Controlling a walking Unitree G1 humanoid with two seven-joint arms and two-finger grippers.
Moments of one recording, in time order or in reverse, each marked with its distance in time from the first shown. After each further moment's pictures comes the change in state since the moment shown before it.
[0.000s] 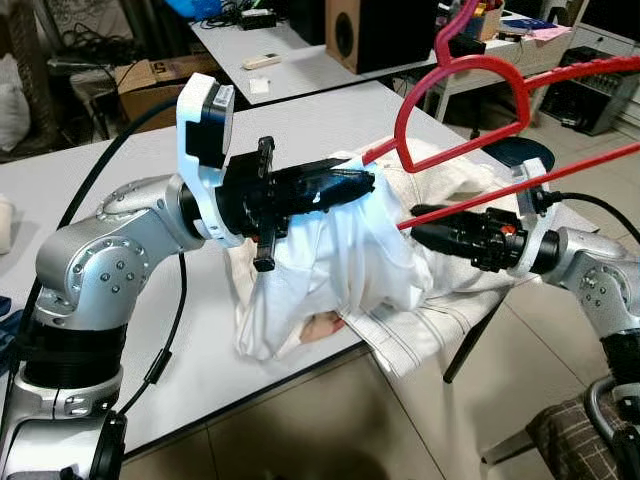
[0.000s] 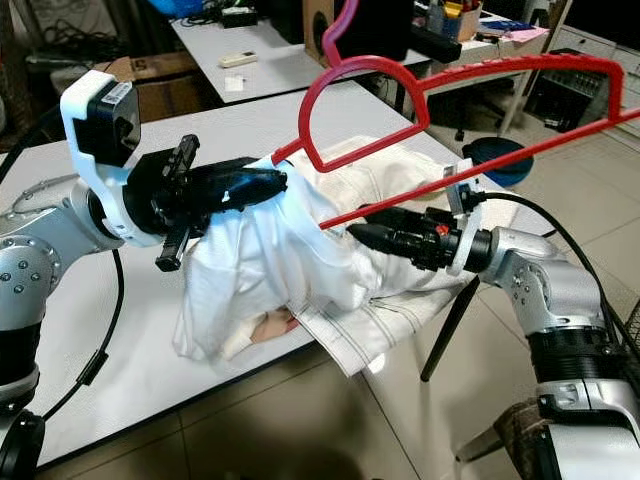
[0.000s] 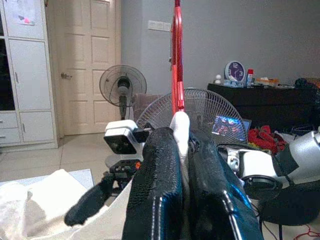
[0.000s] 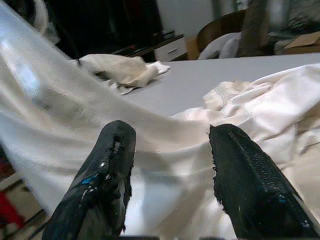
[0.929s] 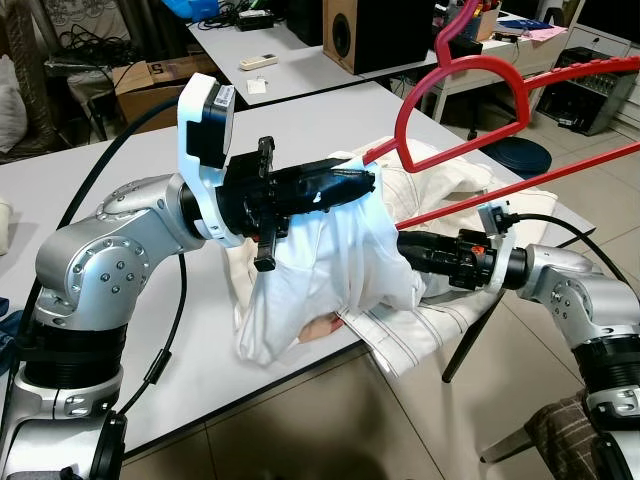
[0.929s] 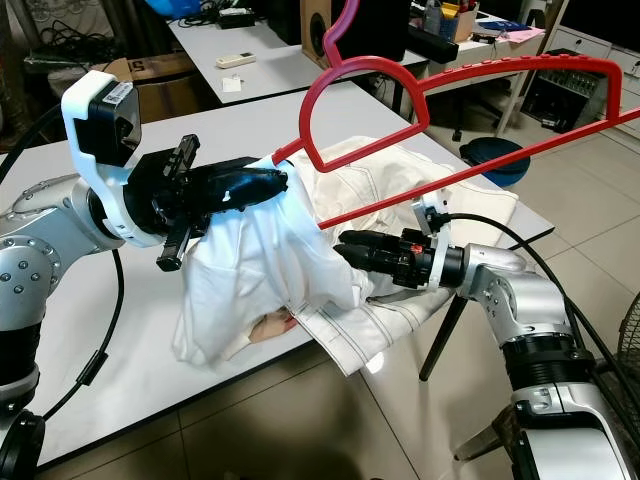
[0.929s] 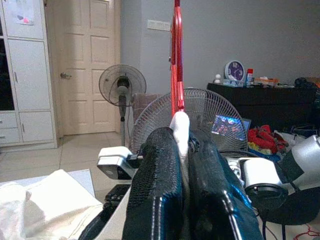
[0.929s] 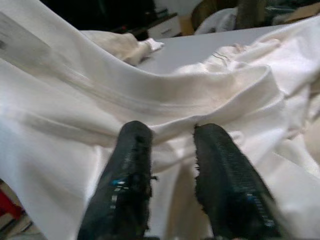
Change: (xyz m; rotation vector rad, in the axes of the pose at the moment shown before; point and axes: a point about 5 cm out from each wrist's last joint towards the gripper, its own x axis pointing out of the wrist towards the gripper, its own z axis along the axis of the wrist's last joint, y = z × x) left arm 0.000 0.000 0.000 0.000 0.001 0.001; right arm 0.015 -0.006 -0.028 0.016 0.079 -0.061
